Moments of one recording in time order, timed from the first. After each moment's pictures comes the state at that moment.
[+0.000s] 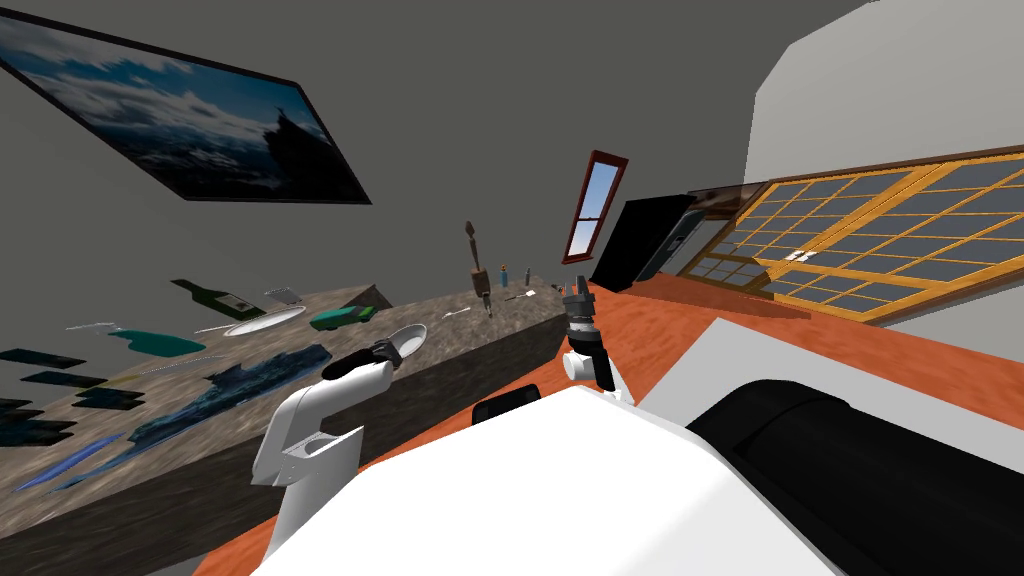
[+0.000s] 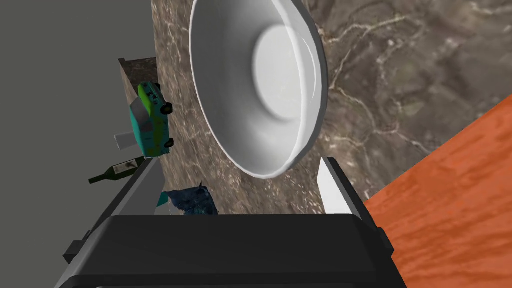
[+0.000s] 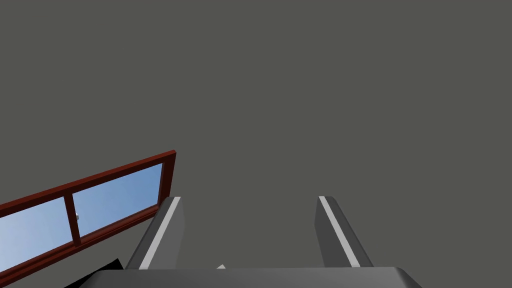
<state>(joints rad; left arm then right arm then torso) 0.07 0.18 0.27 -2.12 -0.09 1.20 0.34 0.47 0.03 -0.06 -2.24 -0.01 -0.54 0.01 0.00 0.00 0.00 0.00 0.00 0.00</state>
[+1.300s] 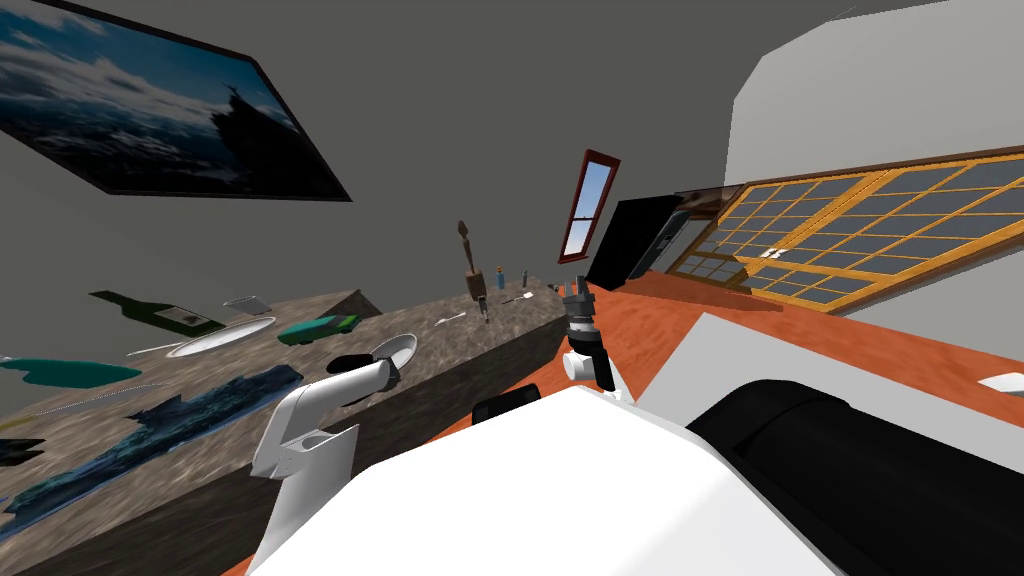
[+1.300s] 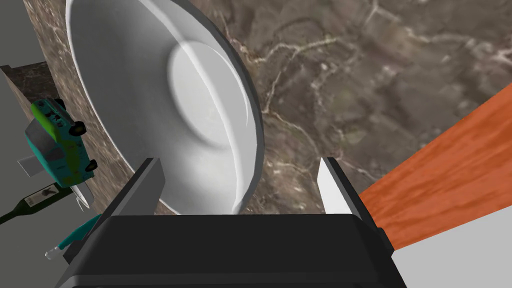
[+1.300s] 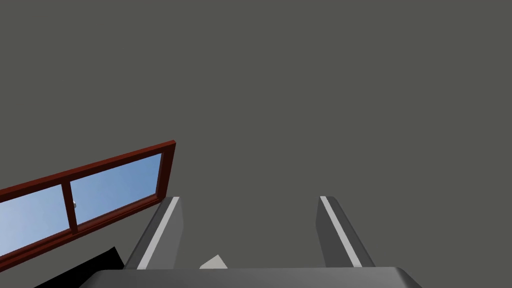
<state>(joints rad) 0.05 0.23 0.30 -2.03 -0.03 1.44 0.36 0.47 0.03 -0.06 -2.24 -0.01 -0.54 0.01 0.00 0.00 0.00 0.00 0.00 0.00</state>
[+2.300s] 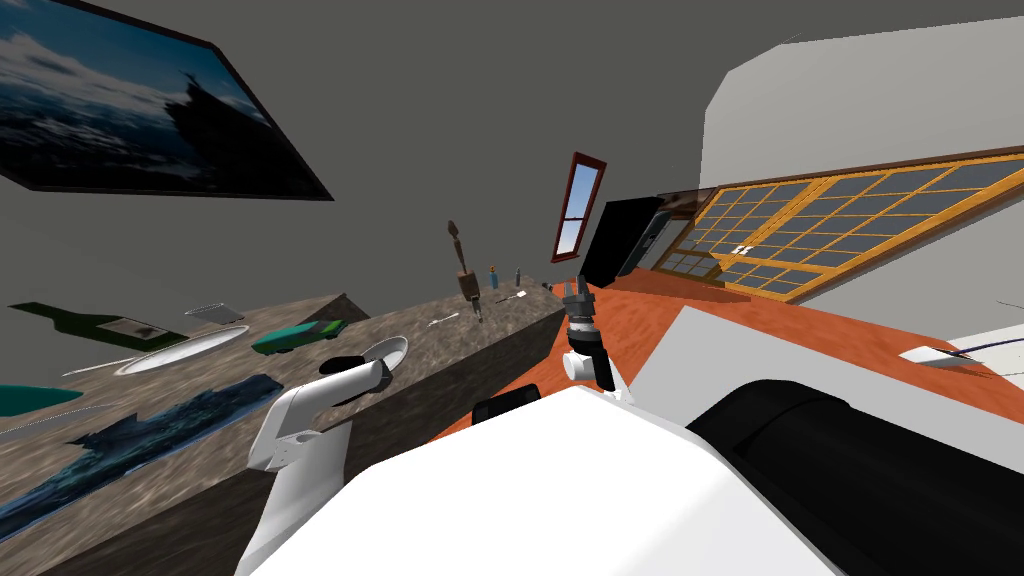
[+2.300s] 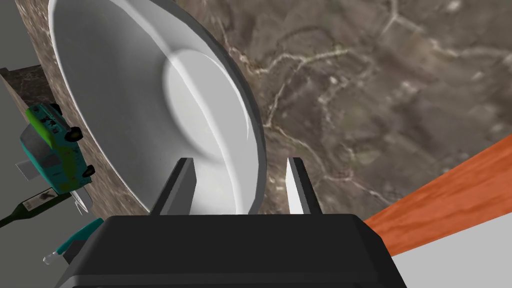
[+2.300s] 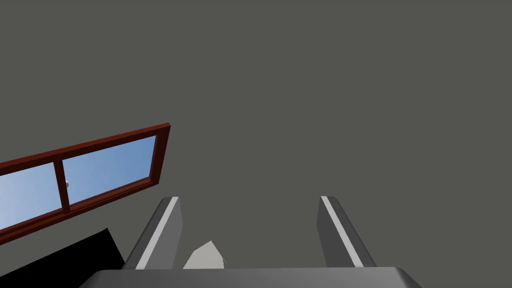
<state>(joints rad) 0.00 0.27 0.37 -1.87 0.00 1.34 0.35 0.47 0.03 -0.06 -2.24 -0.01 -0.54 0.01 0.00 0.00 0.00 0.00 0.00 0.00</state>
